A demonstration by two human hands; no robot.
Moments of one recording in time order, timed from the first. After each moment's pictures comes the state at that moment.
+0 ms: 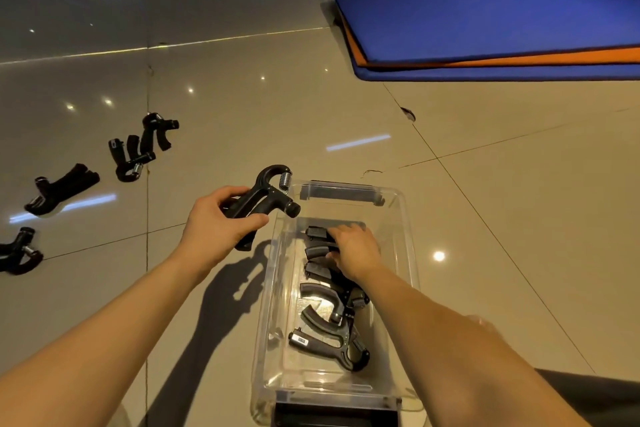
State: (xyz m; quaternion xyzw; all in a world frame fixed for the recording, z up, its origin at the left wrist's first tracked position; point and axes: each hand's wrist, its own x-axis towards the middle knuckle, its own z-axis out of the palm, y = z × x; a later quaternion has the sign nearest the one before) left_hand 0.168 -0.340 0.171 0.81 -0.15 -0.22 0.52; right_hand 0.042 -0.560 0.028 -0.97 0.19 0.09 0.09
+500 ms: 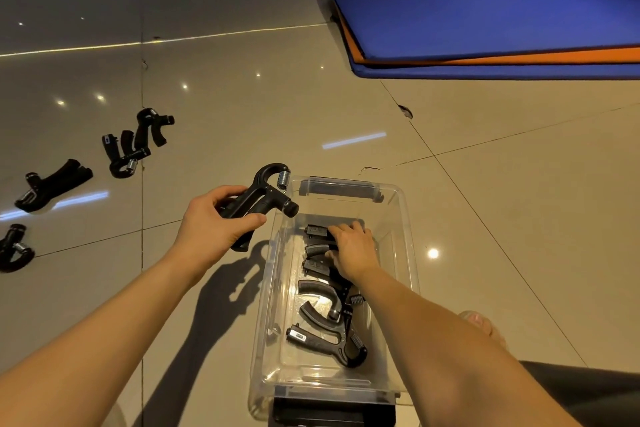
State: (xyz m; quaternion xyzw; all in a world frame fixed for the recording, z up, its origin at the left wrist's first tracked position) left_hand 0.165 -0.334 0.170 0.81 -0.15 -0.22 0.53; right_hand 0.039 -0.555 0.018 -0.96 0.22 0.09 0.11
